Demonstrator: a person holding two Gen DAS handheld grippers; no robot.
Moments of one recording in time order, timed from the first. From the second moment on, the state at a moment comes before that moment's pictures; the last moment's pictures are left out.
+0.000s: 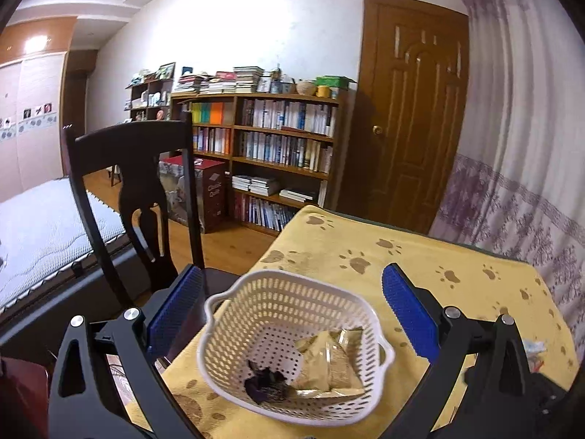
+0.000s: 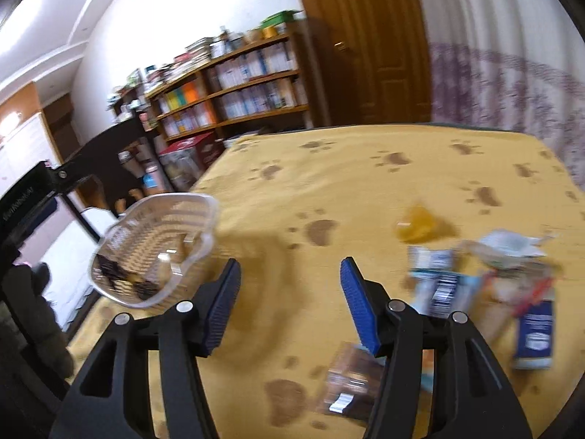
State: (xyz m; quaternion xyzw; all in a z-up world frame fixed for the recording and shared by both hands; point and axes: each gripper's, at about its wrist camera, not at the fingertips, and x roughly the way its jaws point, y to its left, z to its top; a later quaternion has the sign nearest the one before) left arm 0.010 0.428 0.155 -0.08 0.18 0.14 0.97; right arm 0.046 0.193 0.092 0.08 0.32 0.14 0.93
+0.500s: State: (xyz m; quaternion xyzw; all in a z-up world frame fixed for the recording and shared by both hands) left arm 0.016 0.363 0.144 -0.02 0.20 0.09 0.98; right arm 0.011 0.051 0.063 0.10 0.32 -0.04 0.94
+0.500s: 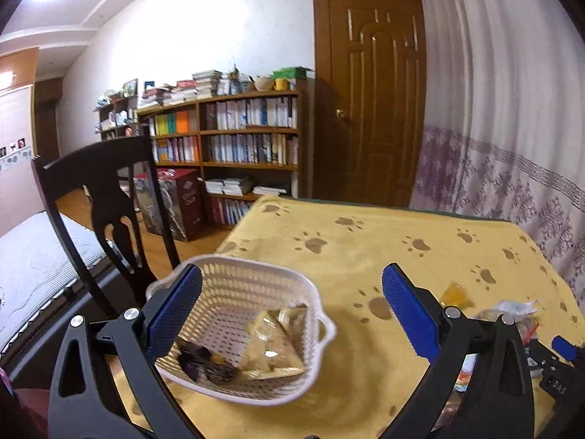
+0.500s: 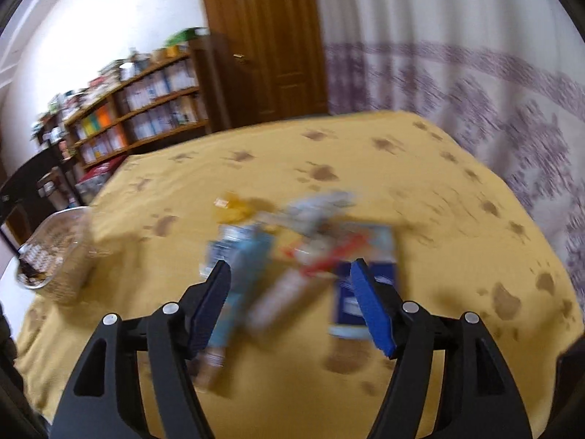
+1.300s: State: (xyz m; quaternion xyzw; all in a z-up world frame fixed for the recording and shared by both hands) left arm 0.032 0.302 0.123 0.03 0.24 0.05 0.97; right arm 0.061 0.015 0.012 0.07 0.41 -0.09 0.90
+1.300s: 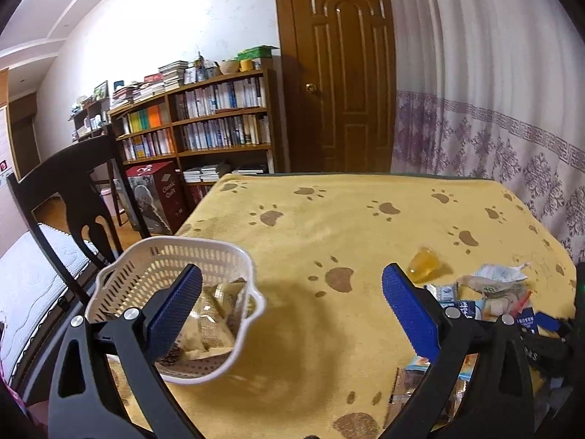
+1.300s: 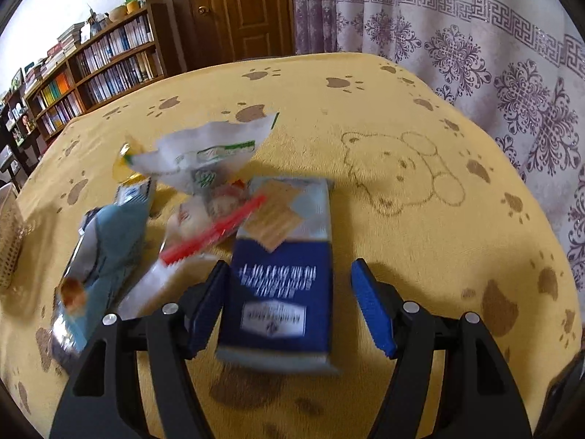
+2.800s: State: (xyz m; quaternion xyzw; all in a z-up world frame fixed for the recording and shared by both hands) left arm 0.104 0.186 0.020 -0.01 0.43 -0.20 0.88; right arm 0.057 -0.015 0.013 0.11 0.38 -0.09 0.91
